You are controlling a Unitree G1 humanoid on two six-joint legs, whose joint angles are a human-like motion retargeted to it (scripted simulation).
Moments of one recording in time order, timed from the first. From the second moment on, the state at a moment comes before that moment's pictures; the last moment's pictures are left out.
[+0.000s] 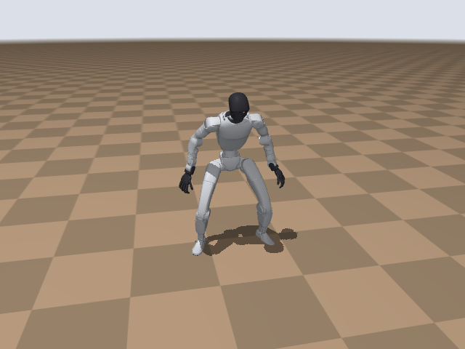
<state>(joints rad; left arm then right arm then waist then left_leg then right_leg) -0.17 0.47 -0.34 1.09 -0.02 -0.13 0.42 0.01 -0.53 0.38 0.90 -0.05 -0.06 -0.37 0.01 0.01 0.52 -0.67 0.34 0.11 0.93 -0.35 -0.12 -0.77 -0.41 -0.15 1.06 -0.45 -0.02</state>
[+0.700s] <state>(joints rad) -0.18 0.50 -0.31 1.04 -0.04 -0.06 0.51 0.02 -0.48 0.45 0.90 0.01 -0.05 -0.43 0.04 -0.06 0.52 -0.68 0.34 0.08 0.75 -0.24 -0.10 -0.63 -0.38 -0.27 0.76 -0.33 -0.02</state>
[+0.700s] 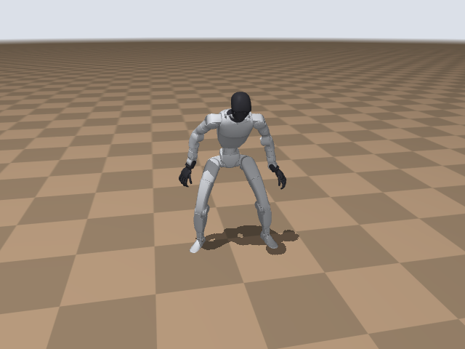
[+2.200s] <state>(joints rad) -0.11 0.47 -0.29 1.13 0.23 -0.10 0.38 -0.05 -0.46 0.41 0.79 0.00 -0.13 -0.41 0.06 -0.12 0.52 -0.69 0.23 0.07 0.98 -0.50 -0.01 -0.65 -0.19 -0.26 0.97 -0.30 0.05</state>
